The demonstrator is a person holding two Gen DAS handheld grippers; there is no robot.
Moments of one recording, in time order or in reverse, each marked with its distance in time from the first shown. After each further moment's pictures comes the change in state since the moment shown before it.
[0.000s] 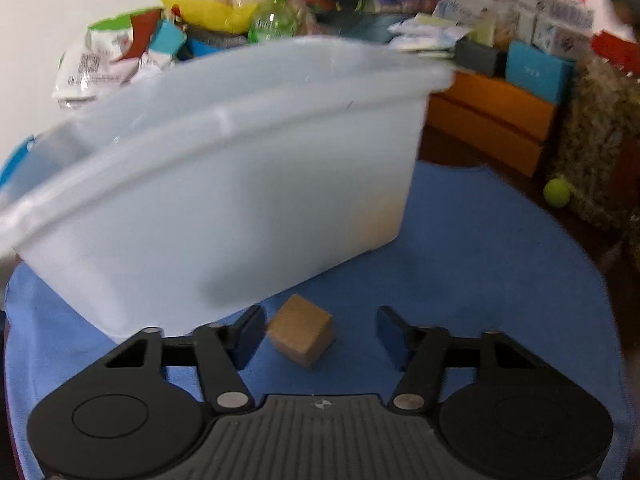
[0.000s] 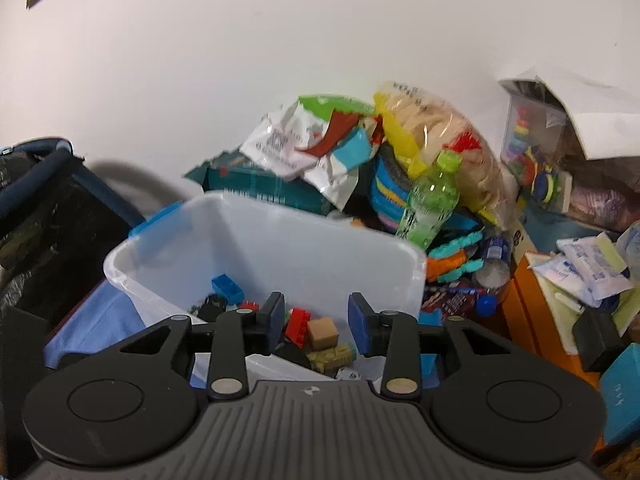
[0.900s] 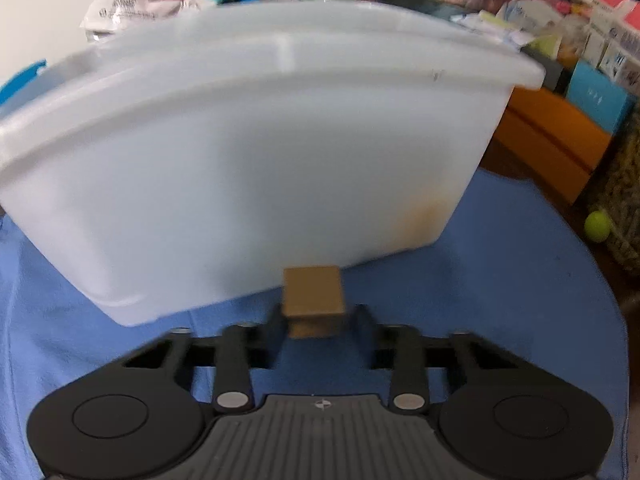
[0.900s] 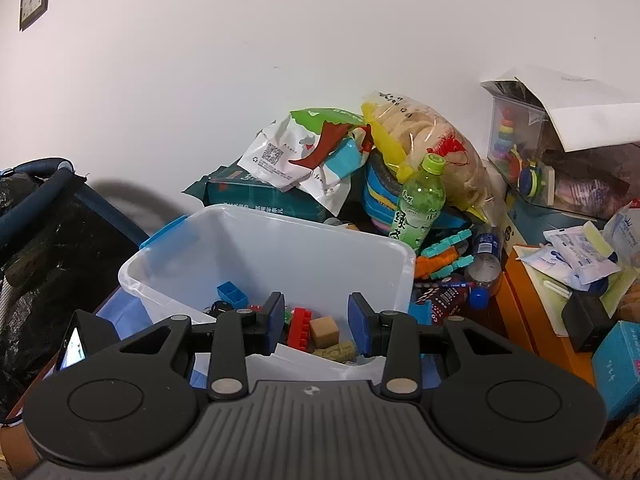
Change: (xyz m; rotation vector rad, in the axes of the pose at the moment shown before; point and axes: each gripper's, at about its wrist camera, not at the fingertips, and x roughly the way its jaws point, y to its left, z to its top) left arm 0.024 0.013 0.004 -0.174 0.060 0.002; right arm -0.023 -0.003 -0.007 0.044 -0.021 -0.004
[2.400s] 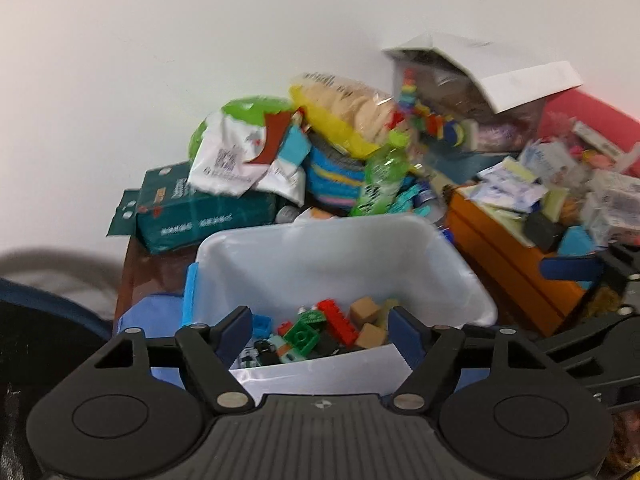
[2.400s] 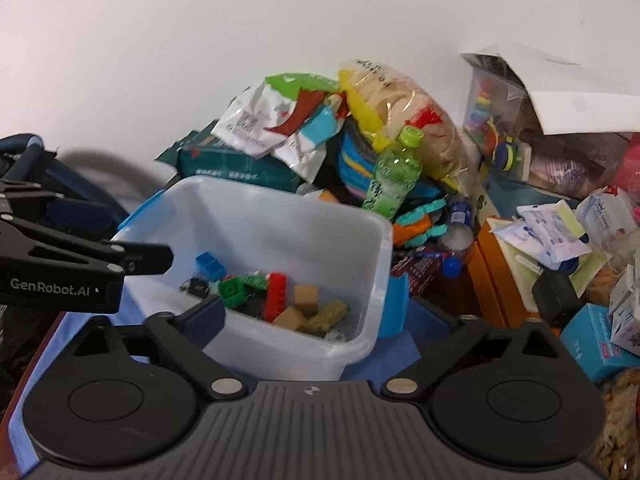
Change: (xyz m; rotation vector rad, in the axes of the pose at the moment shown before) left arm -0.162 0.014 0.083 -0.078 -0.222 0.116; right arm -0.005 0.011 0.017 0.004 0.157 -0.085
